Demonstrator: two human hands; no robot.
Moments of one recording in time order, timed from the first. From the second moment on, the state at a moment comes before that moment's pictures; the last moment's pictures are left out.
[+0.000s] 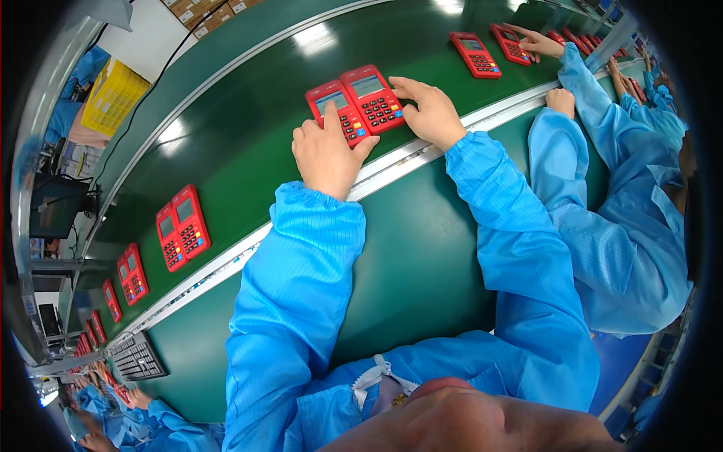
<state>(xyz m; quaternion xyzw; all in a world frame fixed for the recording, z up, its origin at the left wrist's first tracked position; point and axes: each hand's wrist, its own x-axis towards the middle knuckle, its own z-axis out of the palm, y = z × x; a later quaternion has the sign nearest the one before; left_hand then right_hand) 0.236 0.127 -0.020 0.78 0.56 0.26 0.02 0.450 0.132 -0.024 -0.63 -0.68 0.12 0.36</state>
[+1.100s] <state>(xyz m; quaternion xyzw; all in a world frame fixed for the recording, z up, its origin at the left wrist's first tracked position) 0.166 0.101 -0.022 0.84 0.44 0.29 0.11 0.460 0.121 -0.028 -0.50 -0.79 0.07 0.35</state>
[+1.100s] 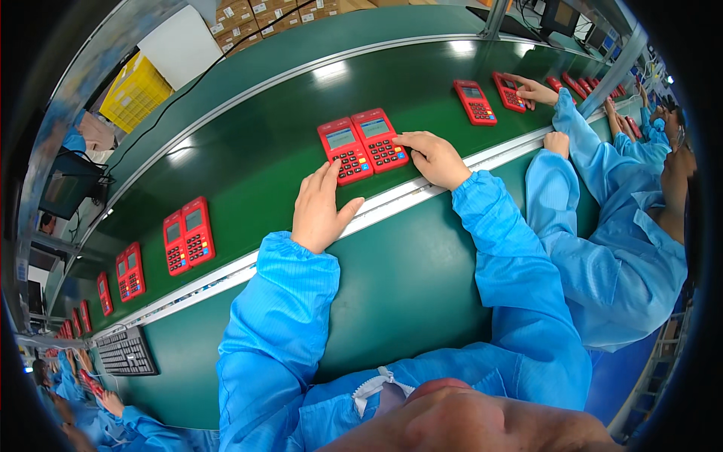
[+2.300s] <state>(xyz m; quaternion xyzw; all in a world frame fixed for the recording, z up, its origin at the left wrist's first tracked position) 0.155 0.128 -0.024 0.75 0.55 0.35 0.10 0.431 0.145 -0.032 -0.42 -0.85 0.05 0.31</state>
